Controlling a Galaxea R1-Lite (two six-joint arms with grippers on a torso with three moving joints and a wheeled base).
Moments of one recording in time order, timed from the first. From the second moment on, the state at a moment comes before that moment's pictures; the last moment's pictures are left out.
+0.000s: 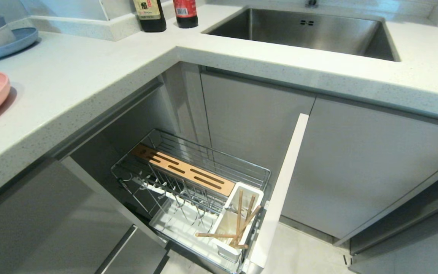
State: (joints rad) left arm 0.90 1.03 -1.40 0.74 -0.53 -0.81; right arm 0.01 0.00 0.00 0.00 0.00 0.02
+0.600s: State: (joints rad) left arm 0.90 1.08 -1.34 0.69 -0.61 -0.88; right arm 0.01 0.00 0.00 0.00 0.00 0.02
